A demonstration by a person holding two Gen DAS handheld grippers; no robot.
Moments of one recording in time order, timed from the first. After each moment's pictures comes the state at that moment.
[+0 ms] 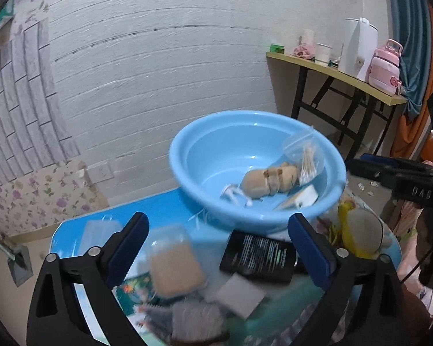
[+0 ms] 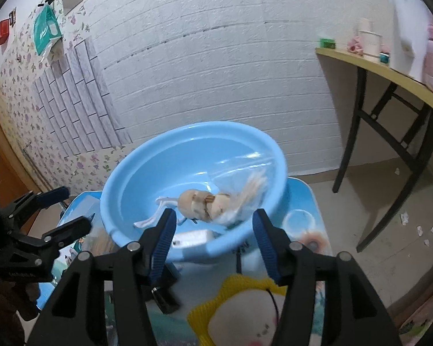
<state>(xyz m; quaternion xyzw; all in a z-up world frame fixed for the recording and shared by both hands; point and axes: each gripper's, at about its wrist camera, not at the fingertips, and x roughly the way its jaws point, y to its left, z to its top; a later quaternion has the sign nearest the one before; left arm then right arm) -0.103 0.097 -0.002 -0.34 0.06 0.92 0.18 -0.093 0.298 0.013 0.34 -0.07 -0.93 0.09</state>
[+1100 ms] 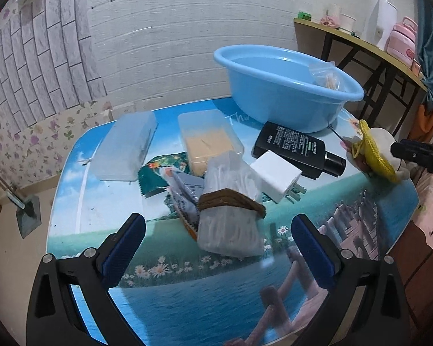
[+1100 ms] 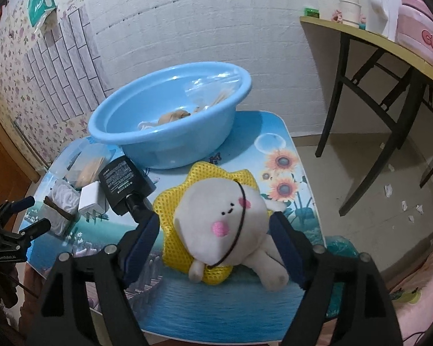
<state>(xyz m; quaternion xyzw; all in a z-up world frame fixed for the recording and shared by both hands) -0.030 0.049 -0.067 -0.42 0.05 0.90 0.12 -0.031 0.312 -0.034 0.42 -0.04 -0.90 0.08</state>
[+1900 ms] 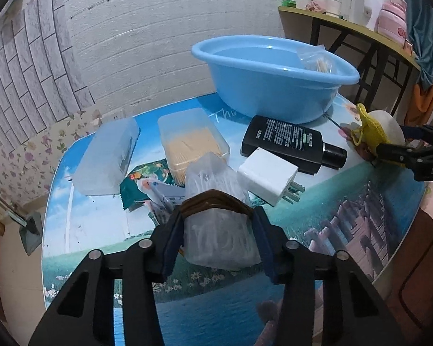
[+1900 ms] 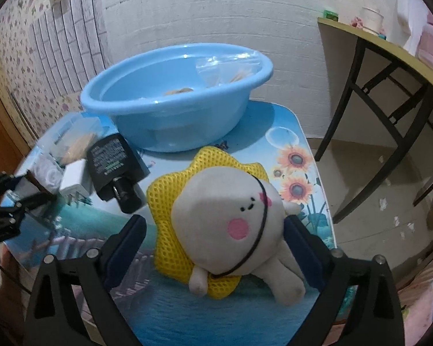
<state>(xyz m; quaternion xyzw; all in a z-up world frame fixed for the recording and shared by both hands) -0.042 0.065 -0.075 -0.42 0.09 0.89 0.14 -0.046 0.293 -0.060 0.44 0.02 -0.90 0.07</state>
